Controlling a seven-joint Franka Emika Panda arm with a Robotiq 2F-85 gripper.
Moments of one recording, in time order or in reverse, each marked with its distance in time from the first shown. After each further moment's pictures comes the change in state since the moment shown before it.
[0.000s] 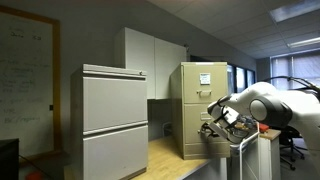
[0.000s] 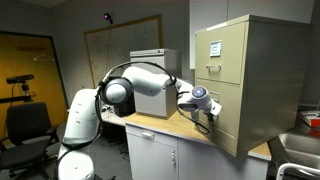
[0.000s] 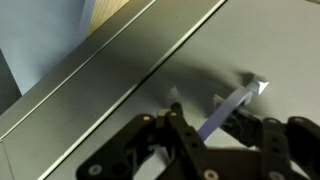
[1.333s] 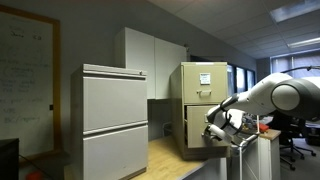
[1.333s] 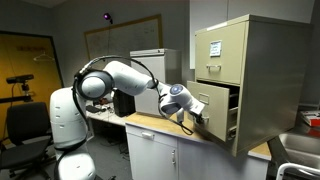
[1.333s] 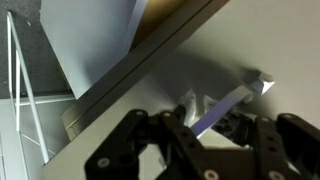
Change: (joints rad) arm 0.065 -0.261 0.037 -0.383 -0.290 0.286 0.235
